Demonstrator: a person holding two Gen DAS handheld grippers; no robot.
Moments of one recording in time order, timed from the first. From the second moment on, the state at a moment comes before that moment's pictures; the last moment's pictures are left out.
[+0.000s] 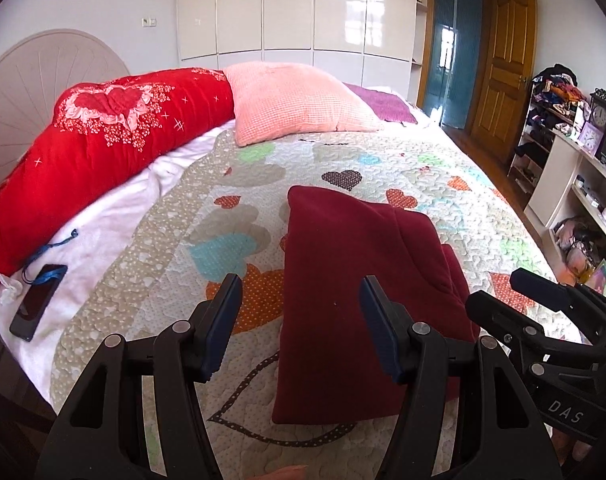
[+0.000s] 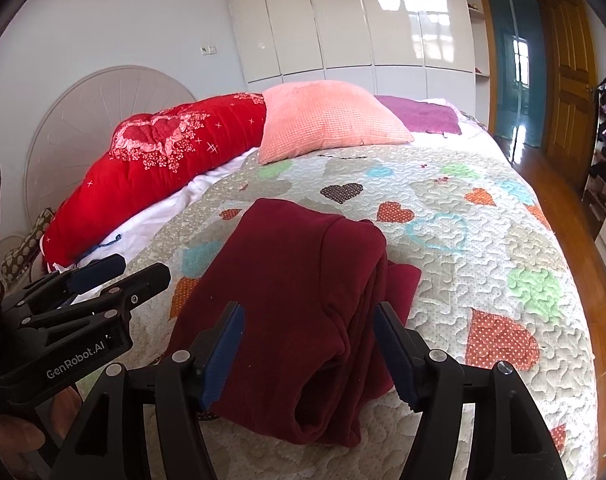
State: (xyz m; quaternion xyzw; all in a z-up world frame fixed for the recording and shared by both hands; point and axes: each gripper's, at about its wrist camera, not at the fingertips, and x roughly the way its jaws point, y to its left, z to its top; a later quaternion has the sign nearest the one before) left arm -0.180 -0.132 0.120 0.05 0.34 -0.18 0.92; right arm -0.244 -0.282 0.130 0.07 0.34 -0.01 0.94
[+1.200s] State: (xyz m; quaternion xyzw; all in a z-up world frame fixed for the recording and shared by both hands) left arm -0.174 -0.132 0.112 0.06 0.34 -0.18 0.92; right arm -0.234 -0.278 0.122 0.08 0.36 0.00 0.93
